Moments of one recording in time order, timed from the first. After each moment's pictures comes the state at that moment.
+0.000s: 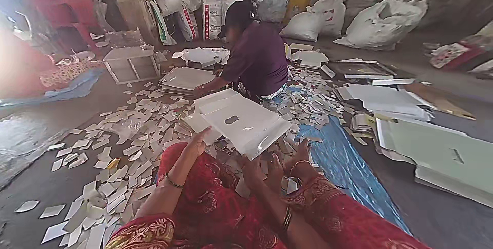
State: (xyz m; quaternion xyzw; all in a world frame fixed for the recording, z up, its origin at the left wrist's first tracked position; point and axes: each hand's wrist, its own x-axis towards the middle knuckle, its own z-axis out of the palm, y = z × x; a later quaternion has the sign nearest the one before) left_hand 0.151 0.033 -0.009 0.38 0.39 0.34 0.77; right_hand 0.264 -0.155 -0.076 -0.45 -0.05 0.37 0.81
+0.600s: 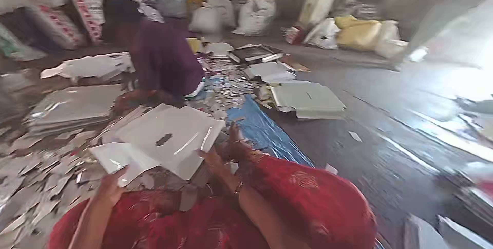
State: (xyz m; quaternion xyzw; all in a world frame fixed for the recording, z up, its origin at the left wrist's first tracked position) left_hand 0.148 0.032 -0.036 0.53 0.42 0.29 0.68; right_hand 0.373 -0.194 -0.118 -0.64 -0.12 0.26 0.71
